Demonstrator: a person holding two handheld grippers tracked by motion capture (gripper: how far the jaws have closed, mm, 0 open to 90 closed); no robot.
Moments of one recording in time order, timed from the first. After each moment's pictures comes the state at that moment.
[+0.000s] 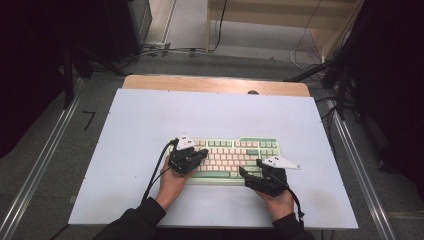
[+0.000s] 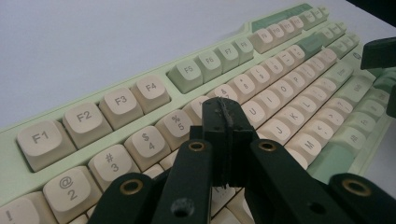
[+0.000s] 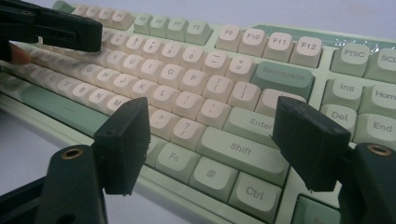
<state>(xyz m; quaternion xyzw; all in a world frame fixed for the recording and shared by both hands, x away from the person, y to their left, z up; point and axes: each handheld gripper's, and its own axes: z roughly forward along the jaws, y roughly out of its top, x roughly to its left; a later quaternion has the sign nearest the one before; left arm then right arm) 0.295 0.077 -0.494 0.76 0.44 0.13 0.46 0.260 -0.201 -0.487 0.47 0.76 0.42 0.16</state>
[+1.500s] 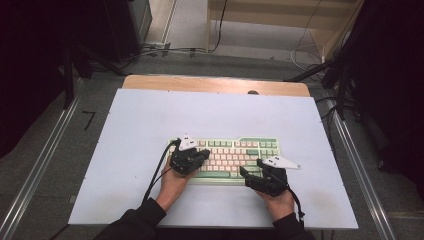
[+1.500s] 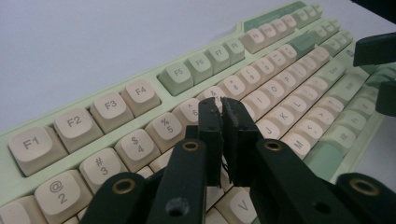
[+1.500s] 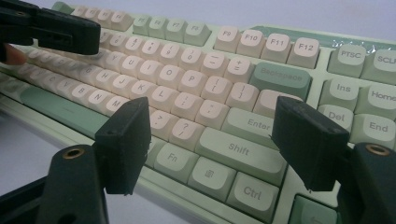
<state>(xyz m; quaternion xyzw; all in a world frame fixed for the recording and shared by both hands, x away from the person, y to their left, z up) 0.291 0.074 -0.487 0.77 0.43 0.13 0.45 0.260 -0.202 -0.487 0.47 0.76 0.42 0.16</state>
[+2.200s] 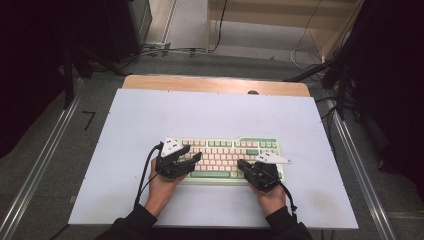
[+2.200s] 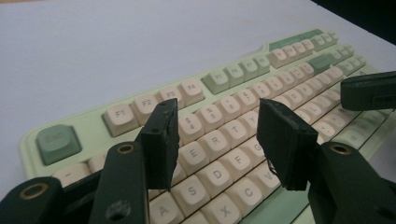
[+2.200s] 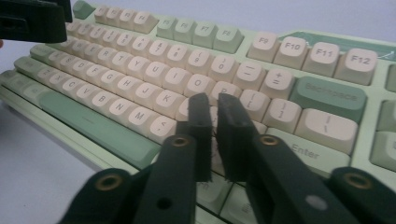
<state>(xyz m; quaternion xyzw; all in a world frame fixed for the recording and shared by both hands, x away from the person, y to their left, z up) 0.268 0.110 -0.481 0.73 0.46 0.18 0.47 0.272 -0.181 -0.490 0.45 0.78 0.42 0.13</state>
